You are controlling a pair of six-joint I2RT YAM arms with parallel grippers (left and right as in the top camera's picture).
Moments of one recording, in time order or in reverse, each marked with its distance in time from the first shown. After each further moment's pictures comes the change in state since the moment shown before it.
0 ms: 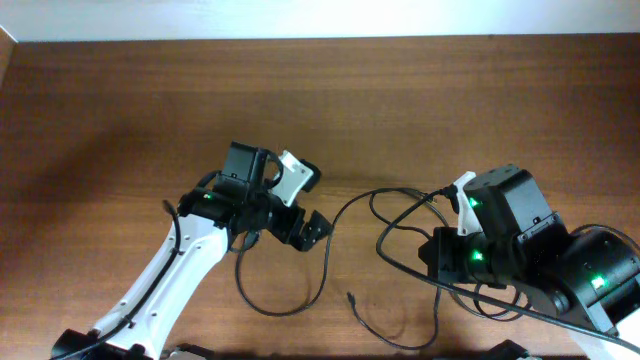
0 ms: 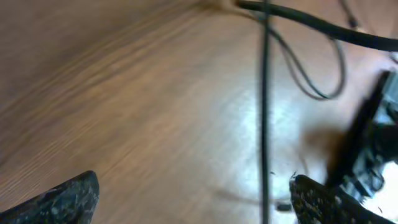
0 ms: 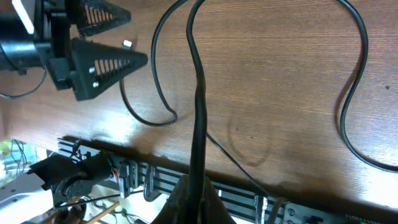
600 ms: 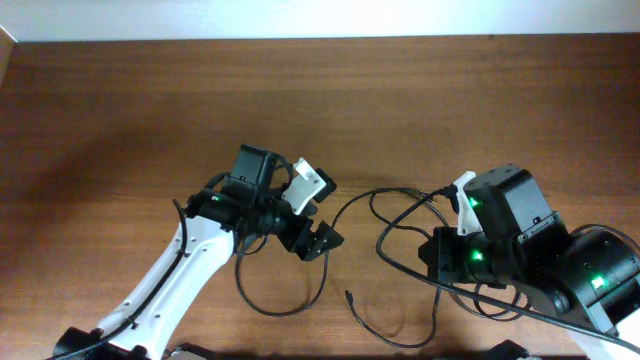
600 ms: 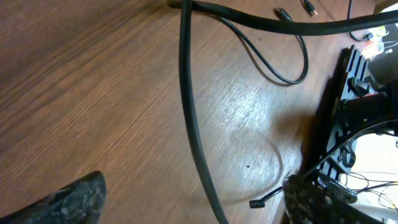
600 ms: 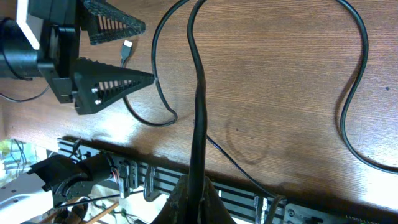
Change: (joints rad) left arm -0.052 0.003 0.000 -0.006 0.090 0.080; right arm 0.000 0.000 0.000 0.002 0.000 -0.002
